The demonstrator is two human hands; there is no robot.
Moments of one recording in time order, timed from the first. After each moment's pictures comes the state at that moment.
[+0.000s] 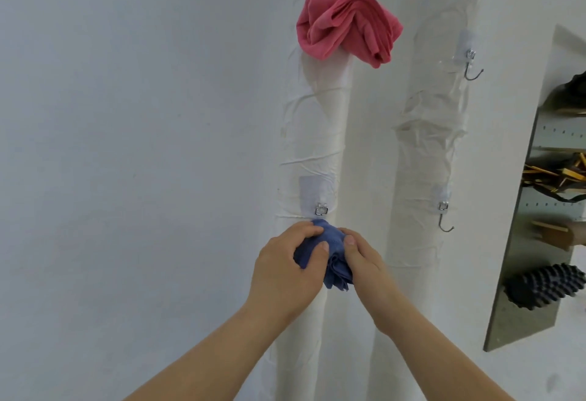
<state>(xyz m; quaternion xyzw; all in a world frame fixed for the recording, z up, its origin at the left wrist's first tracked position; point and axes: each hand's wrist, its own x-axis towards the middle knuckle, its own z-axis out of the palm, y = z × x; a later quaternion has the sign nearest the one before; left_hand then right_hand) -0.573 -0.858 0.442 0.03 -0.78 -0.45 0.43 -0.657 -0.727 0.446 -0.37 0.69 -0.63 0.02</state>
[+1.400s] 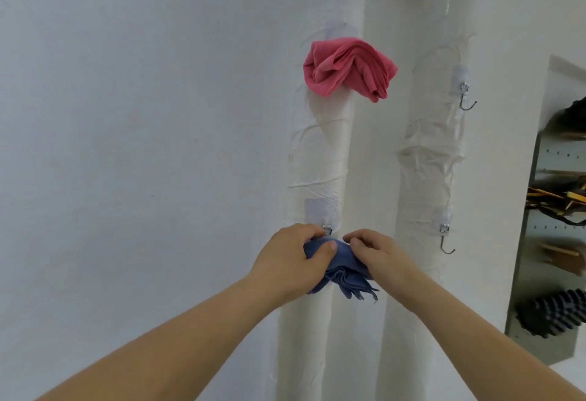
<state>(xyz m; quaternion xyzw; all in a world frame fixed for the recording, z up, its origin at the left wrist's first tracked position) -0.558 -0.865 0.497 0.02 -0.88 -0.32 0.36 -0.664 -0.706 0.507 -0.34 0.81 -0.48 -0.06</state>
